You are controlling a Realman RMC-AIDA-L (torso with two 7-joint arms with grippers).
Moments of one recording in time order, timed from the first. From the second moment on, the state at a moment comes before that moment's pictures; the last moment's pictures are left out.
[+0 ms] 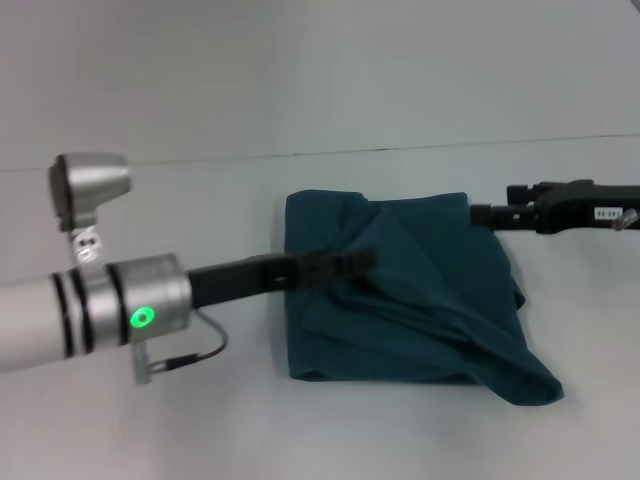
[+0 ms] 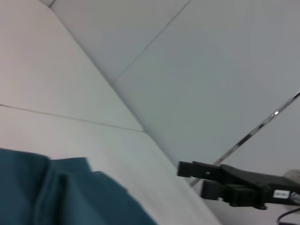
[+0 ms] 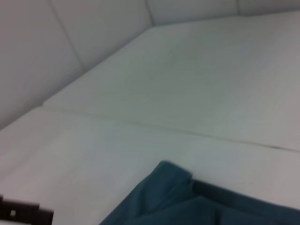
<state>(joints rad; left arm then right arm) -0.63 -2.15 1.11 0.59 1.61 1.19 -1.93 0.59 1.98 -0.71 -0.76 -2.09 -1.30 1.84</state>
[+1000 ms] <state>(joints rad) -0.52 -2.16 0.92 0.61 1.80 1.27 -1.82 0.62 2.08 -0.89 -0.87 -2.22 -1.35 1.75</state>
